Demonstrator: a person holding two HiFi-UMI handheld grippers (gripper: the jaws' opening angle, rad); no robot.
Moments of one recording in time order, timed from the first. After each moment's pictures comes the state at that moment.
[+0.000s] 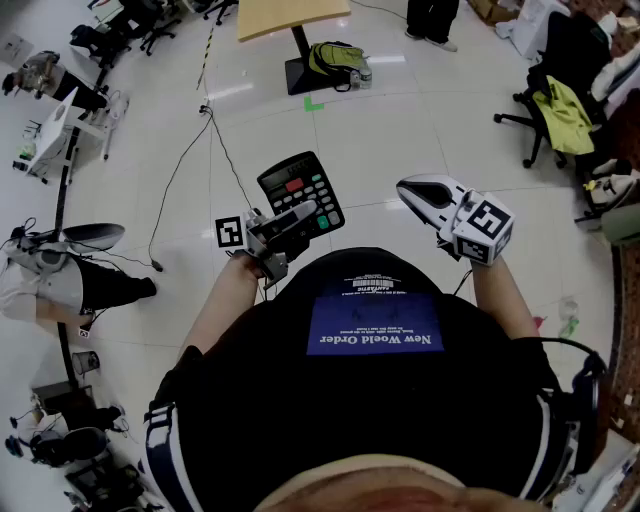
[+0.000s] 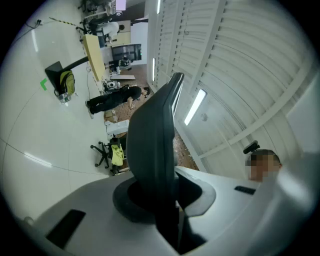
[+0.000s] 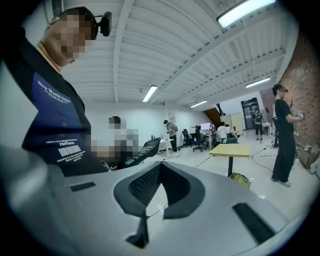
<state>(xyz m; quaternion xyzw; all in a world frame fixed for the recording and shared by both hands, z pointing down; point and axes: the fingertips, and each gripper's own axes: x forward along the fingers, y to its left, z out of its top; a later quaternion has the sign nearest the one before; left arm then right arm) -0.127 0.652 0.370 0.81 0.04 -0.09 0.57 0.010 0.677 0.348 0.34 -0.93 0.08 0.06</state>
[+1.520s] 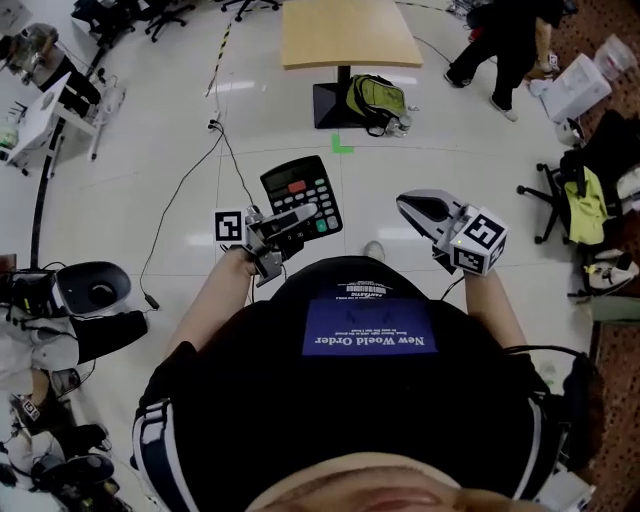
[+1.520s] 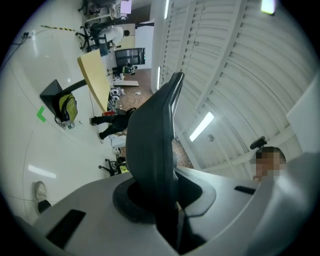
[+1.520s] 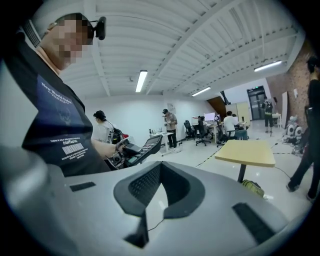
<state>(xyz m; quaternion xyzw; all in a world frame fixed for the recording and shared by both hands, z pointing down) -0.265 0.239 0.376 0.80 0.04 -0.10 0.59 -0.129 0.267 0.346 0.32 -0.94 0.12 0.10</state>
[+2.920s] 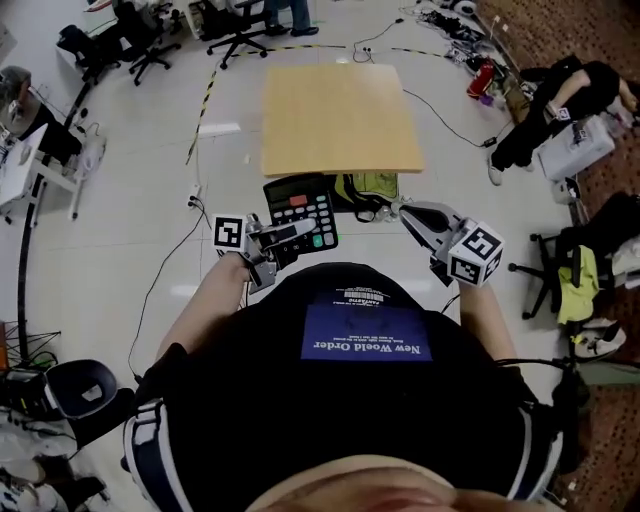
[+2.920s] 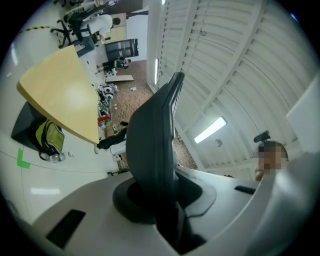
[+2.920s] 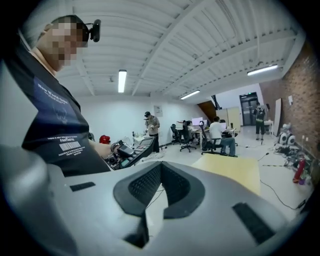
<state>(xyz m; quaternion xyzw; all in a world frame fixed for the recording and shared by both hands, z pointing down) -0.161 -0.161 0.389 0.82 0.08 -0.06 0.56 -0.010 -0.139 0.356 0.37 -0.92 0.10 0.10</state>
